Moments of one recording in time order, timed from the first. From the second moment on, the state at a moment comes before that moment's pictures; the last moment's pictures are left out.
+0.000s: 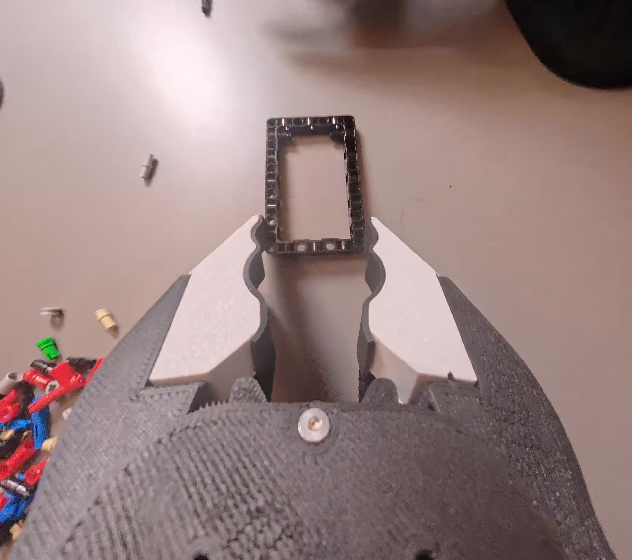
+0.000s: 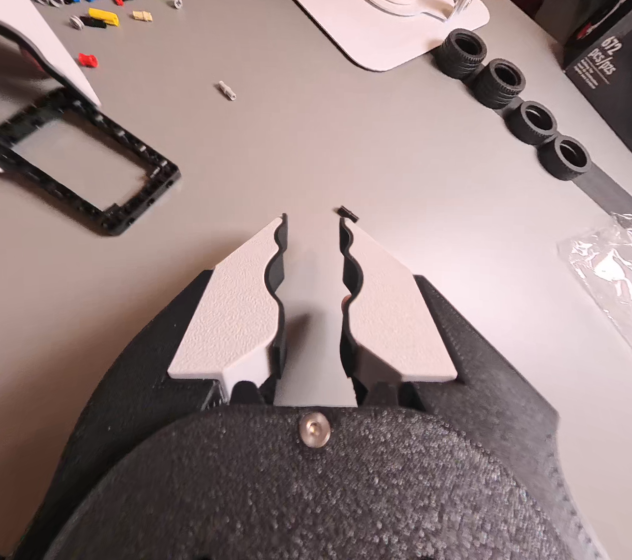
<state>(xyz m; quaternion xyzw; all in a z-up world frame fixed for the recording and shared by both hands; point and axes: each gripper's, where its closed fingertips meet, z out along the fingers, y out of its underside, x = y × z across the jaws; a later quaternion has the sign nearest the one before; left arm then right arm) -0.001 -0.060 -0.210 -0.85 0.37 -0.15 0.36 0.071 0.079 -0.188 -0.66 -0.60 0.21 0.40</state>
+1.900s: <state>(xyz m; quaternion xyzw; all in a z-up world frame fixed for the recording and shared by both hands) -0.067 -0.027 -0.120 -0.77 0.22 -0.06 0.59 -0.072 0.271 -0.005 -0.68 -0.34 0.24 0.60</state>
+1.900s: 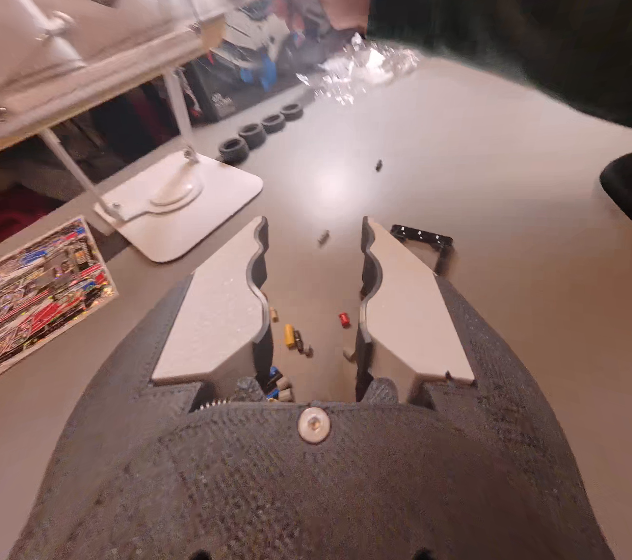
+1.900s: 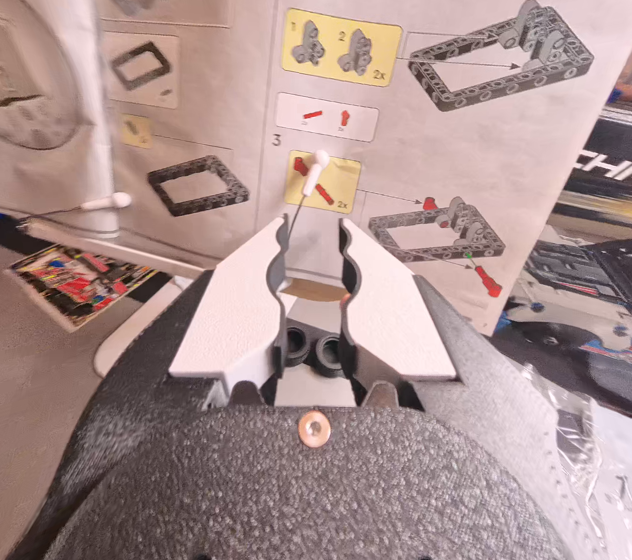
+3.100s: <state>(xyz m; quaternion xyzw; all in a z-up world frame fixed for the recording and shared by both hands) -0.099 -0.023 -0.106 -0.74 0.16 -0.01 0.66 -0.027 0.237 -0.012 -0.61 -0.27 0.36 0.65</state>
